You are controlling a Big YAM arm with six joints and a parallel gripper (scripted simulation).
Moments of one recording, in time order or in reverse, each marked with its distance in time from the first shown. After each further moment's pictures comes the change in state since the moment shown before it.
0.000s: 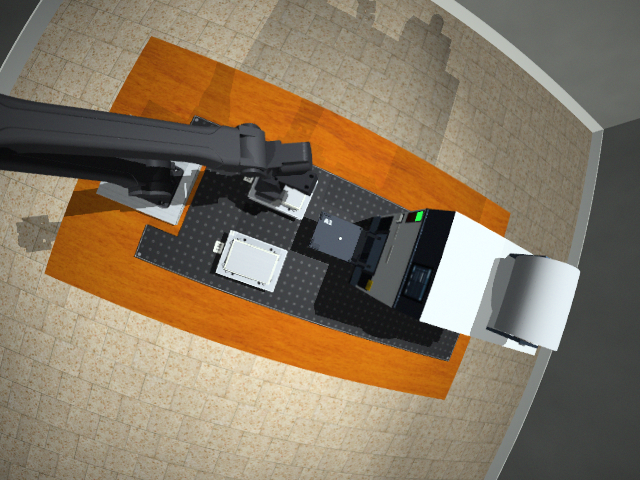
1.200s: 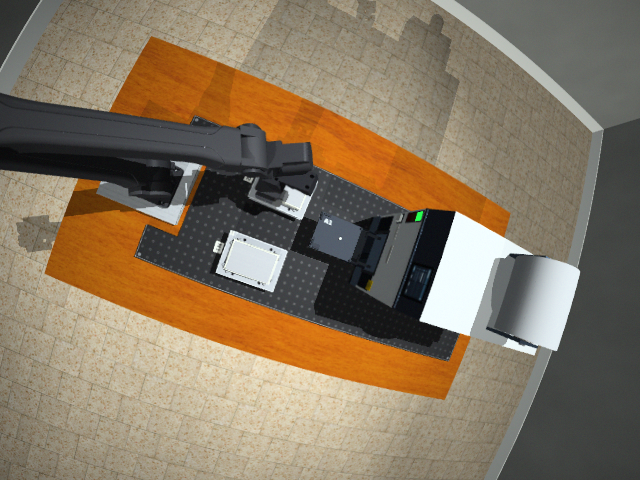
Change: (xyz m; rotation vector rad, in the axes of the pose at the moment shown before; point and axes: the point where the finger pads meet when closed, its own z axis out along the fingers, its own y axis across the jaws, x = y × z) arm 0.000 0.000 0.001 0.001 0.002 -0.001
